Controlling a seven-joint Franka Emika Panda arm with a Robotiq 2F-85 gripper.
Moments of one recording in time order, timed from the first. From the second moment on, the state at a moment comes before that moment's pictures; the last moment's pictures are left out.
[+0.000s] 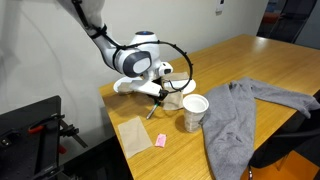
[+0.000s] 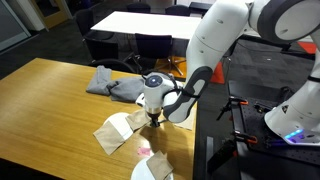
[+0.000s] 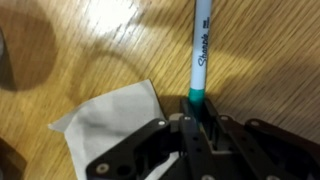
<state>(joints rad) 0.06 0.91 0.03 -1.88 -0.18 2.84 -0.34</state>
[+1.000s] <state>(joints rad) -0.04 0.68 0.17 -1.88 -0.09 2.59 -0.33</state>
